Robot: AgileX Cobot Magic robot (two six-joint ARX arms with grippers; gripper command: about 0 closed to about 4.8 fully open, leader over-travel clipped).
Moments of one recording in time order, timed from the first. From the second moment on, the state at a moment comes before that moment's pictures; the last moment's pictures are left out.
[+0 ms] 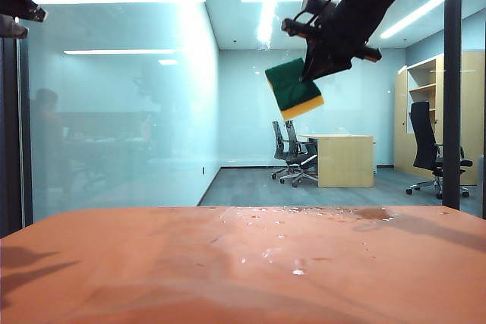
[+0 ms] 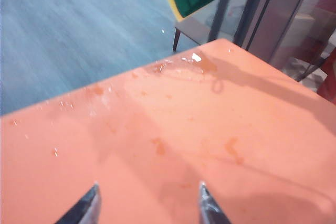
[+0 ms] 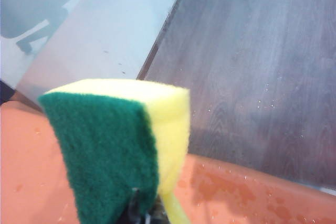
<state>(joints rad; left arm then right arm) 0.01 0.70 0.51 -0.15 0.71 0.14 0.31 1.90 1.67 -0.28 -0.18 0.13</state>
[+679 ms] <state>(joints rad) 0.01 0.70 0.51 -0.12 0.71 0.14 0.20 1.60 1.30 -0.19 -0.15 0.13</state>
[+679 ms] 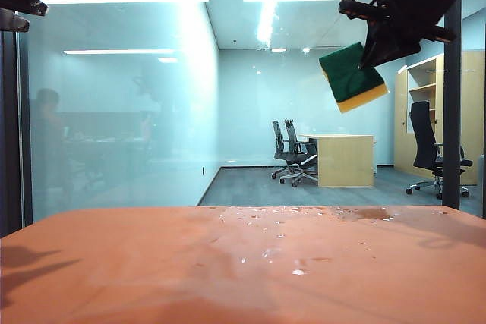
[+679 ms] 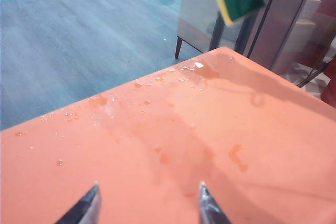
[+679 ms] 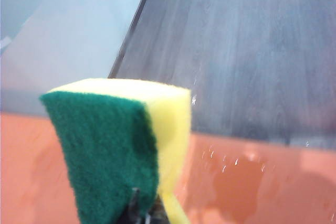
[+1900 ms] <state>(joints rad) 0.01 0.70 0.51 -0.20 0.74 0.14 0.40 1.61 0.64 0.31 -0.36 0.66</state>
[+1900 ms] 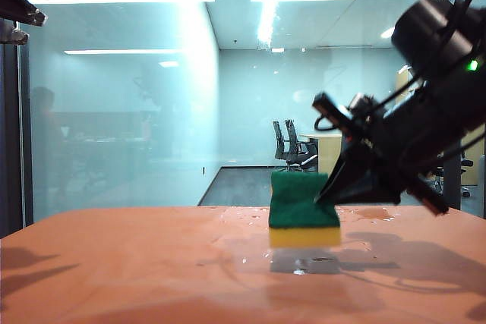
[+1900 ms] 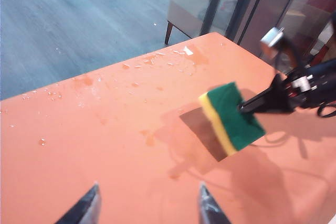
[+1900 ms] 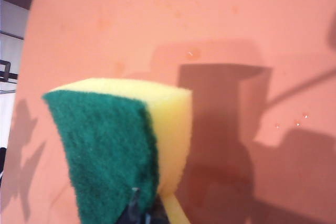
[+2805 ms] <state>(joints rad) 0.01 0.70 0.51 -0.21 0.74 0.14 0.40 1.76 0.65 0.51 -0.47 0.78</state>
